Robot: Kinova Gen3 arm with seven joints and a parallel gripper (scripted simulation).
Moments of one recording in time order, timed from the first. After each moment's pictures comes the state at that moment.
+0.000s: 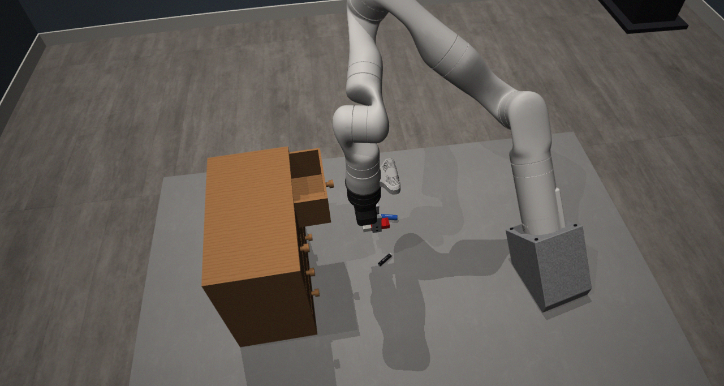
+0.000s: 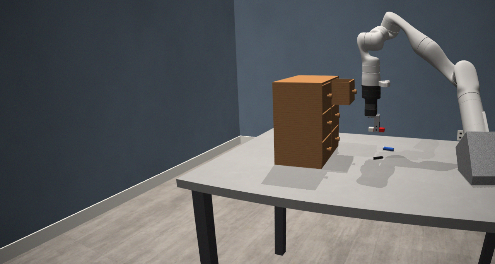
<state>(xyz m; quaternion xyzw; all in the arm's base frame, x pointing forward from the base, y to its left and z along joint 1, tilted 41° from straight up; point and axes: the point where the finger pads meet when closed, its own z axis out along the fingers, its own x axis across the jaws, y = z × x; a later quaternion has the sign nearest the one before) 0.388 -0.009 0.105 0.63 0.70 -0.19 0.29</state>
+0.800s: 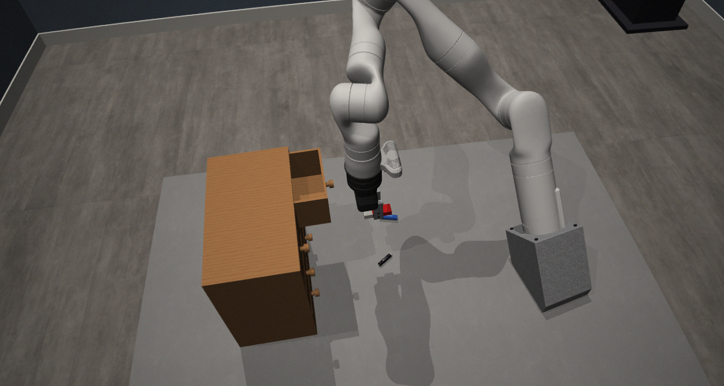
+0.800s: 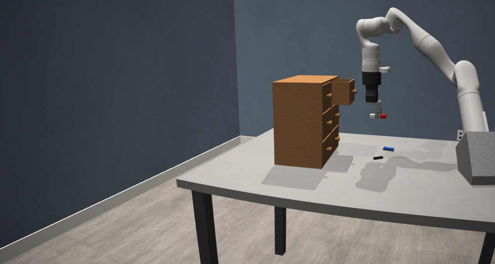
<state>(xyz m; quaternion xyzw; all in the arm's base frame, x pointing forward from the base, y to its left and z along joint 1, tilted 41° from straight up) 0.375 0.023 0.146 0.63 0.69 -0.19 0.29</state>
